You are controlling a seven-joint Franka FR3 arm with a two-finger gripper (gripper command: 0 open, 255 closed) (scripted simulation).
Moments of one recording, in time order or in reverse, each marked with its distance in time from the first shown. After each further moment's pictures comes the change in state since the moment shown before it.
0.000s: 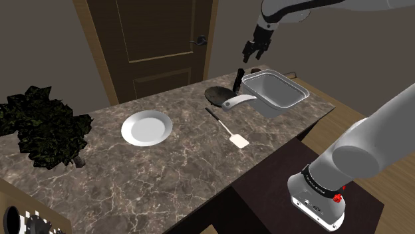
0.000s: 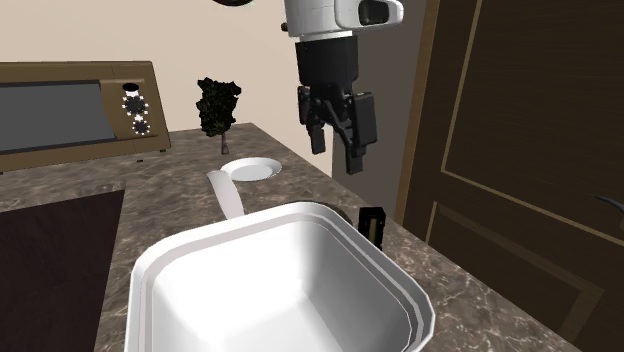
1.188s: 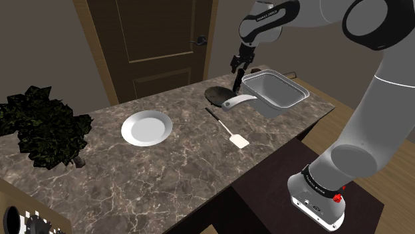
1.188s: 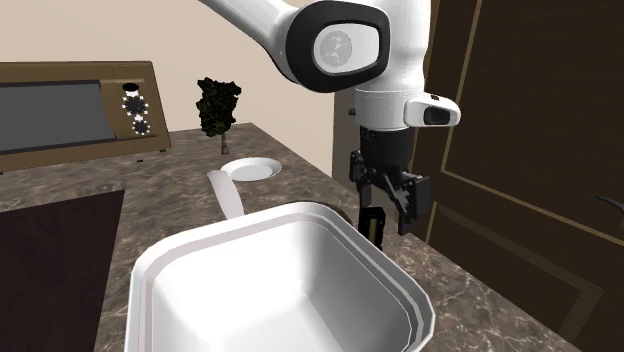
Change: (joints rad) arm -0.033 0.367 -0.014 0.185 0.102 0.152 -0.093
